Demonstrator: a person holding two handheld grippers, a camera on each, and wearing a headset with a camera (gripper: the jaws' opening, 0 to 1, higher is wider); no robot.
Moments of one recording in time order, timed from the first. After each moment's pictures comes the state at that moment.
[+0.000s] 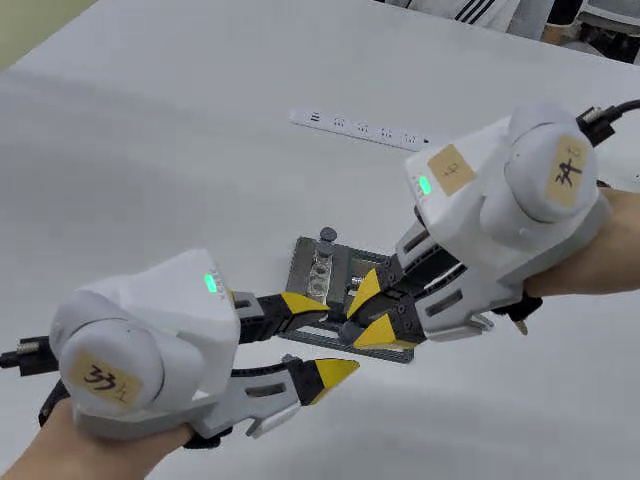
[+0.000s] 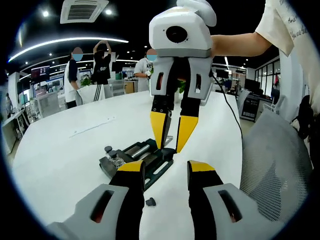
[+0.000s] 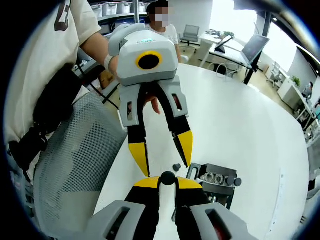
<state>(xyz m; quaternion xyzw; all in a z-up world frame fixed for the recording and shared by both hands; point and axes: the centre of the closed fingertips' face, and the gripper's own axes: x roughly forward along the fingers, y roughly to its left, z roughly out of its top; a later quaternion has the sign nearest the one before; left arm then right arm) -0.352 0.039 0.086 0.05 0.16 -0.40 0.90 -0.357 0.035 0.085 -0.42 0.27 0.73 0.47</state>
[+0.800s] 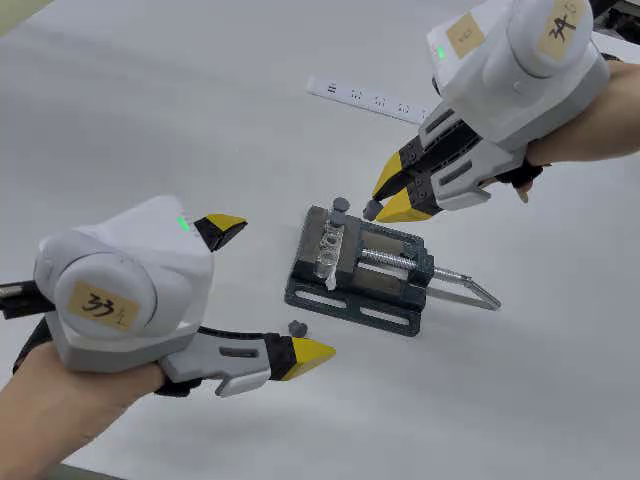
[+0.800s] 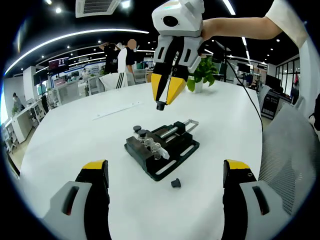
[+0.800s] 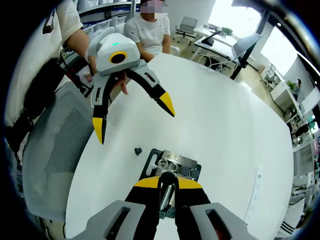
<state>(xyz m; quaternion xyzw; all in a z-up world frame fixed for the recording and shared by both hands) -0.335 0.093 0.055 0.06 0.20 -0.31 0.93 -0.273 0.045 0.093 -0.50 0.25 0.69 0.47</state>
